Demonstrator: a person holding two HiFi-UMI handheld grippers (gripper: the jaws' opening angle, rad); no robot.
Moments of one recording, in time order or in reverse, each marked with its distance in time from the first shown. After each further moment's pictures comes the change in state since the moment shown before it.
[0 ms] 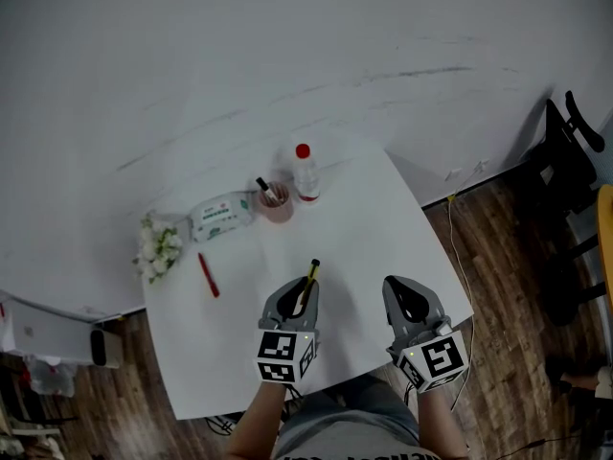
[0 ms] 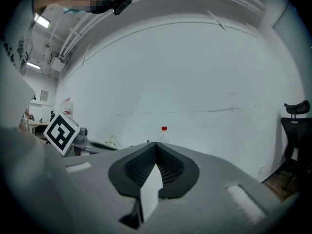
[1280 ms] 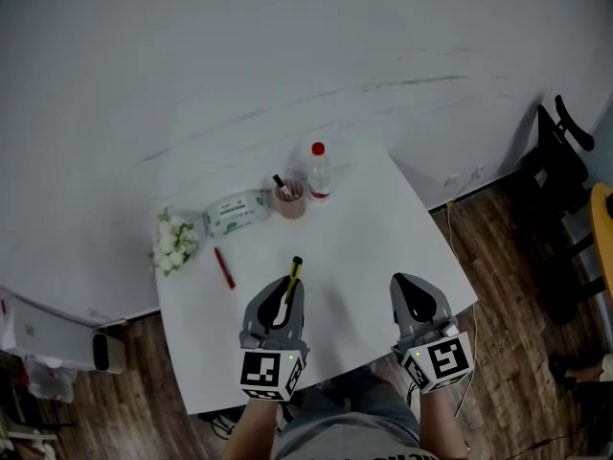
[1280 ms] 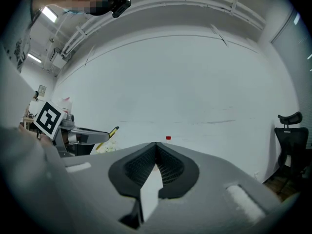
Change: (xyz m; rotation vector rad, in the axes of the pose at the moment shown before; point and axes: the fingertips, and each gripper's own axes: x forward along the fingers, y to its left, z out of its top) left arm -0.108 0.019 0.057 0.093 -0.266 0.049; right arm -0.031 0.049 0.027 -0.050 -0.076 -0.063
